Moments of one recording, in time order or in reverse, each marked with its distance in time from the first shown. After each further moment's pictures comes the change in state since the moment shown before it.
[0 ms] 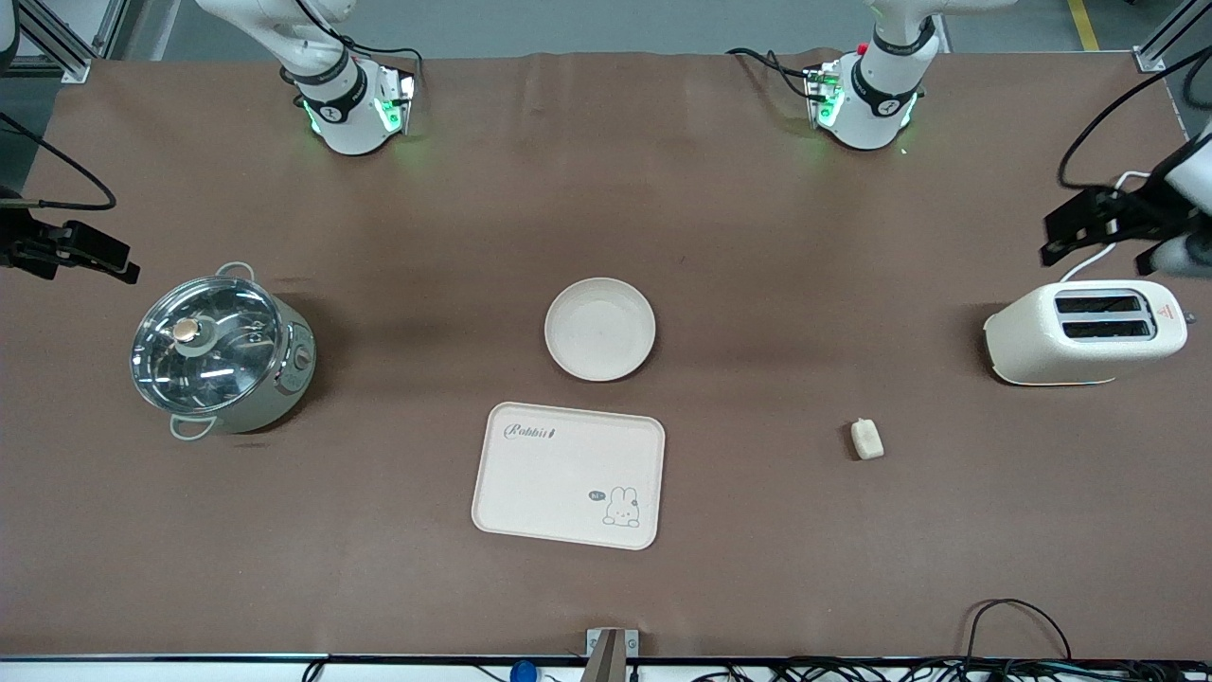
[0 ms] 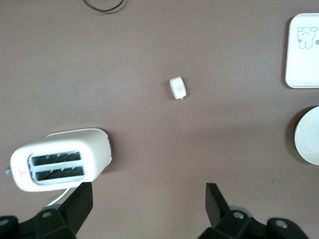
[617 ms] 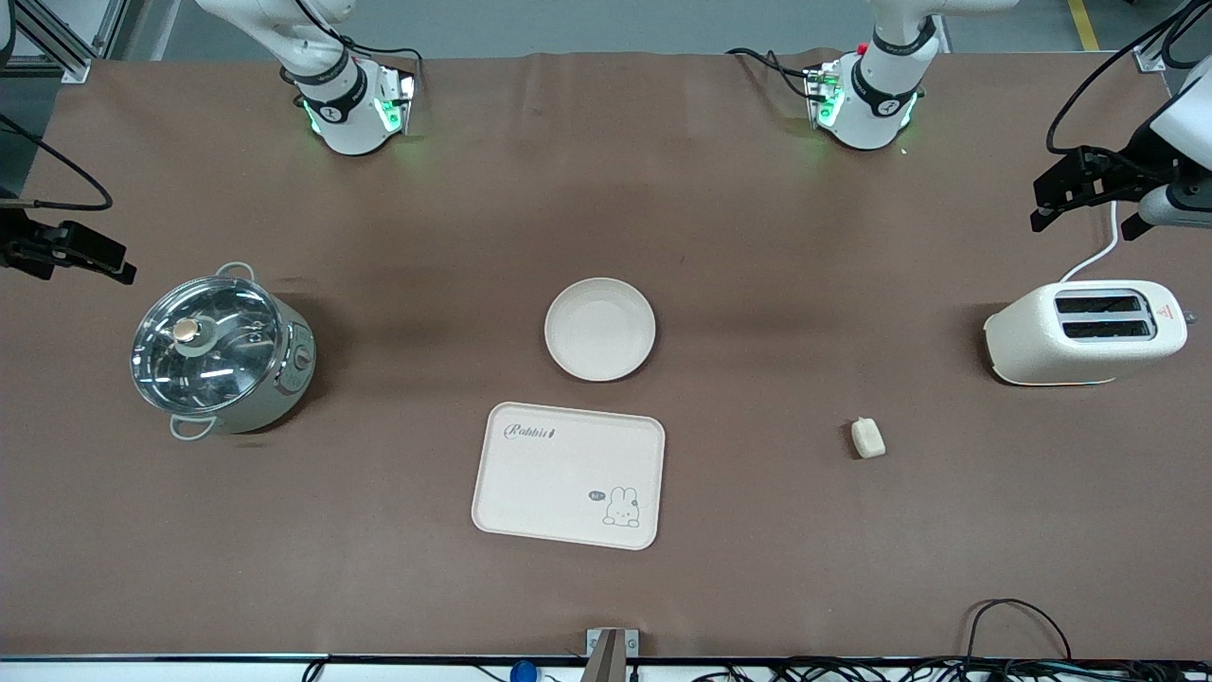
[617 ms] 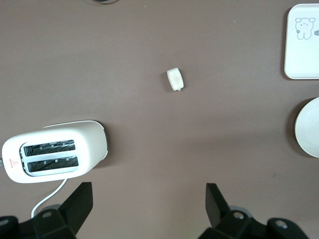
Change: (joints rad) left arm -0.032 -0.154 0.013 -0.233 -0.002 0.106 -0.013; right arm -0.005 0.000 -0.001 0.002 0.000 0.002 0.000
